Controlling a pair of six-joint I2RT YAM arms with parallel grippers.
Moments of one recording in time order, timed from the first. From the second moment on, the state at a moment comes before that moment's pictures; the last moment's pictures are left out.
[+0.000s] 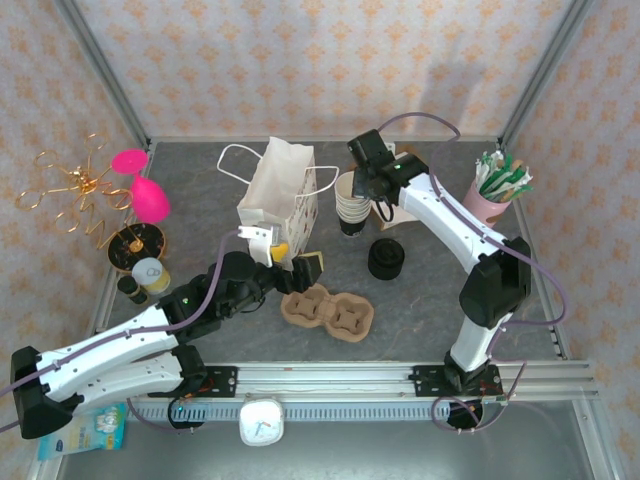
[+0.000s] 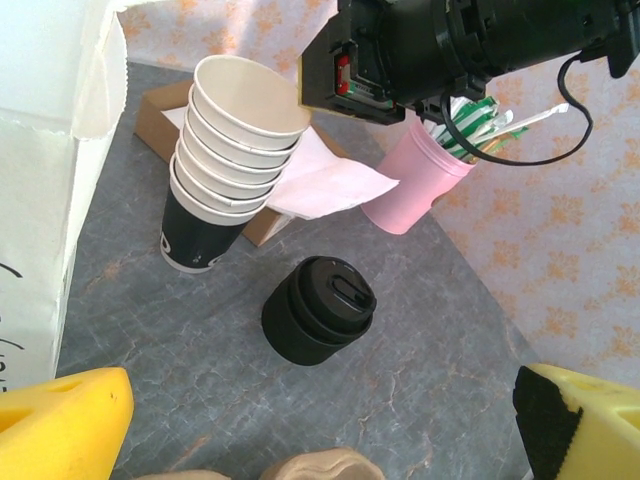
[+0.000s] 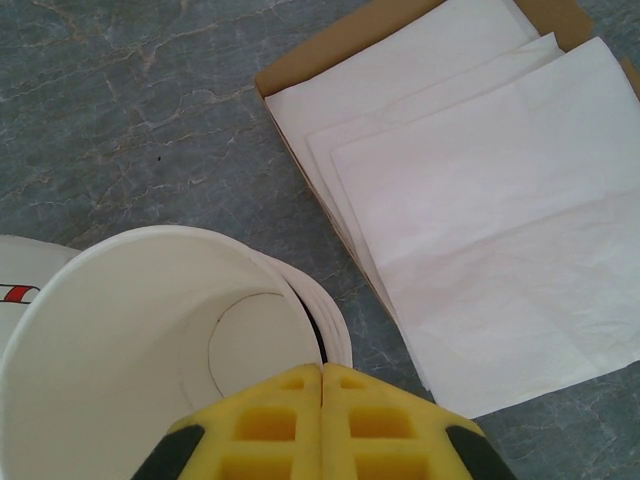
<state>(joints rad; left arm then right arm) -0.94 0.84 0.70 -0.16 -0.25 -0.63 0.56 1.75 1.69 -0.91 0.31 0.57</state>
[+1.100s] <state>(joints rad) -0.94 0.85 0.74 -0.20 -0.26 -0.62 0.41 1.60 1.57 -0.75 0.02 0.70</state>
